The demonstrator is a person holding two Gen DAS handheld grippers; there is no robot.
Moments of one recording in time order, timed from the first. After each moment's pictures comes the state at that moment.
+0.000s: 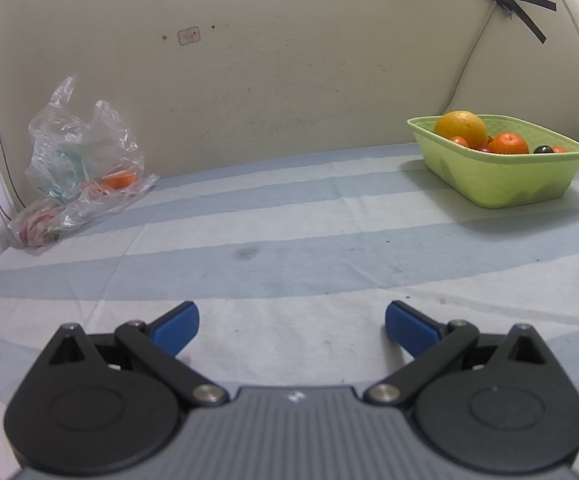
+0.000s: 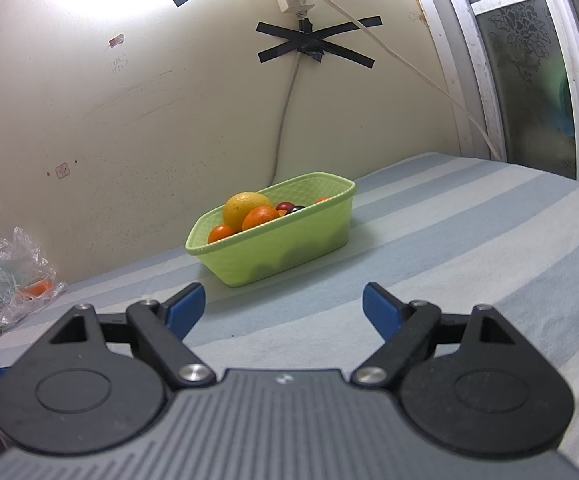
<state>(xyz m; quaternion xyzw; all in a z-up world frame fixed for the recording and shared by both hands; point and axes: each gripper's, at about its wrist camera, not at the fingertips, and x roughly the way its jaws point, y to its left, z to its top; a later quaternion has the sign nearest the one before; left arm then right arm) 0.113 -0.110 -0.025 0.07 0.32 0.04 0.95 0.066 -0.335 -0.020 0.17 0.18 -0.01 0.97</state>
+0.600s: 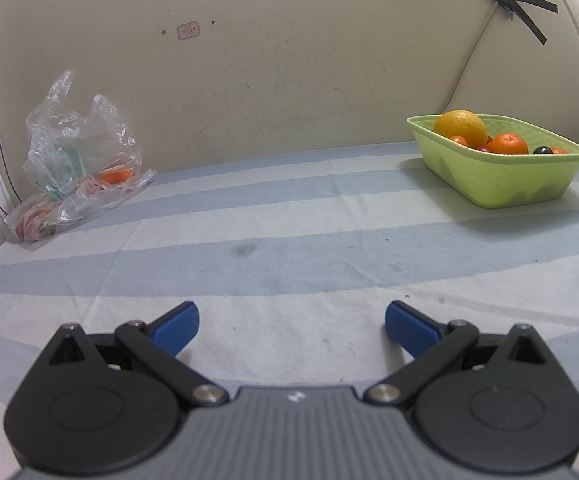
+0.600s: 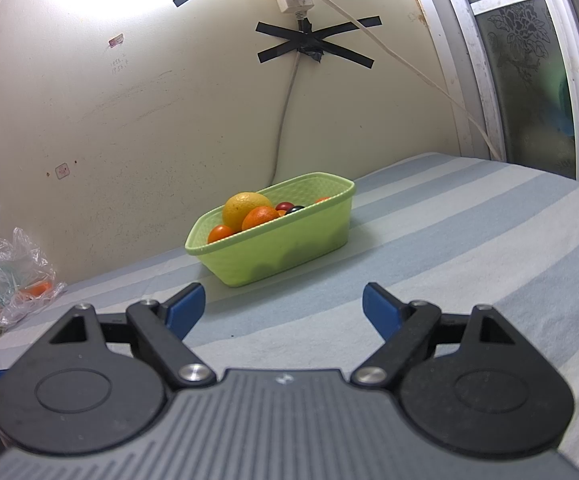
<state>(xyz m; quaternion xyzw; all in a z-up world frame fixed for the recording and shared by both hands) 0.113 -0.109 -0.025 0.07 0.32 0.04 0.94 0.067 -0.335 -0.020 0.17 0.18 -0.01 0.97</state>
